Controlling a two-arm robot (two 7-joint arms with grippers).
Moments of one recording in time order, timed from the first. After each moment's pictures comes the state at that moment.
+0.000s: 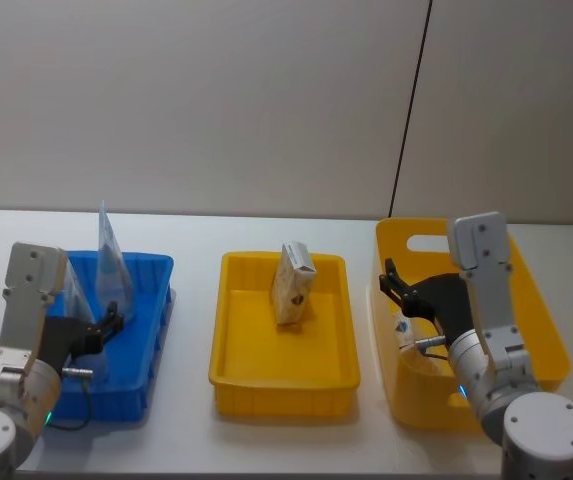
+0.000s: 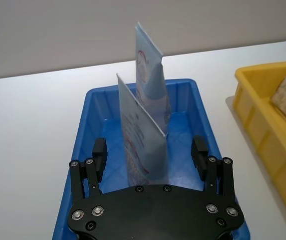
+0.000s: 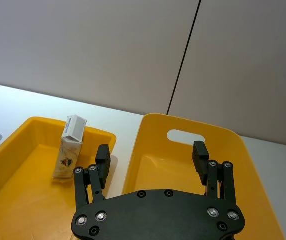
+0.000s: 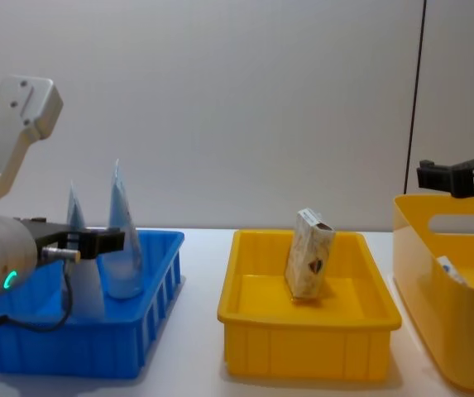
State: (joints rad) left arm -0.33 0.22 0.31 -1.44 -0.21 0.29 0.14; right arm 0.20 0.08 -0.17 -1.61 -0.11 0.27 -0.03
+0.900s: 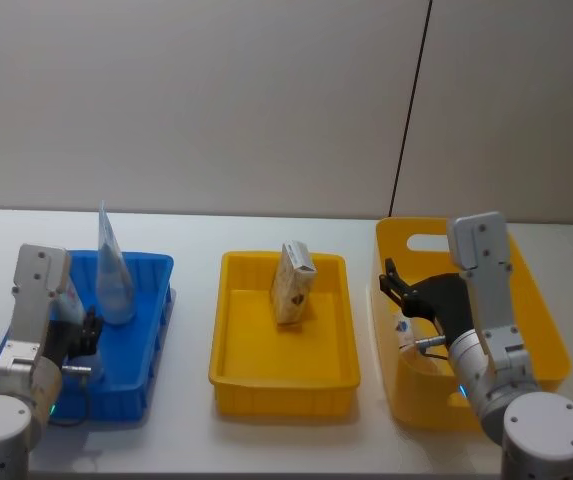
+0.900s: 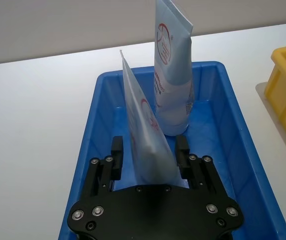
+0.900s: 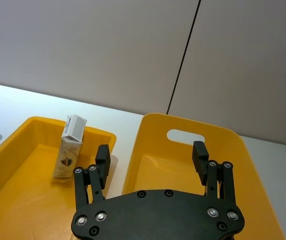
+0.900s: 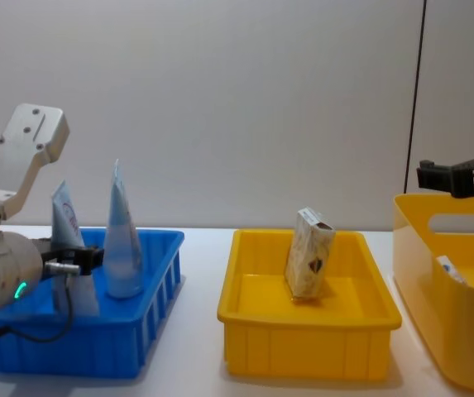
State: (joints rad) left arm -0.40 0.17 0.31 -1.29 -0.16 0.29 0.17; right arm 0.20 0.08 -0.17 -1.61 -0.11 0.27 -0.03
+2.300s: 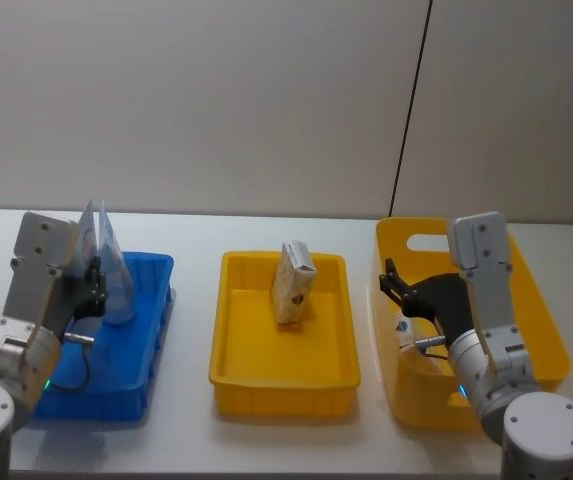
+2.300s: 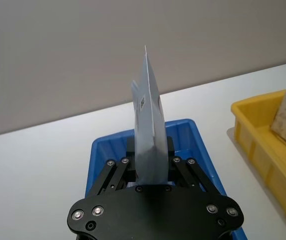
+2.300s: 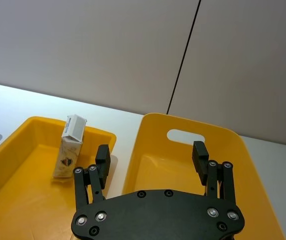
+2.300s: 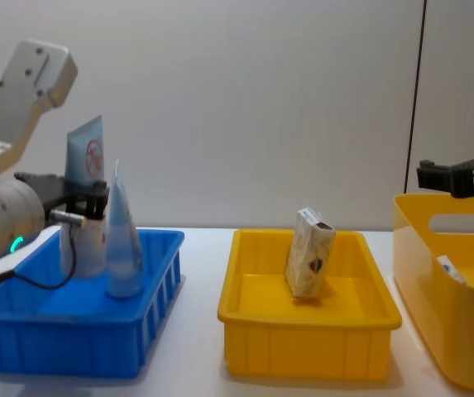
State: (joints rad) left arm -0.40 0.22 0.32 -1.36 -0.10 0.16 0.07; right arm 0.20 0.08 -0.17 -1.61 -0.11 0.27 -0.03
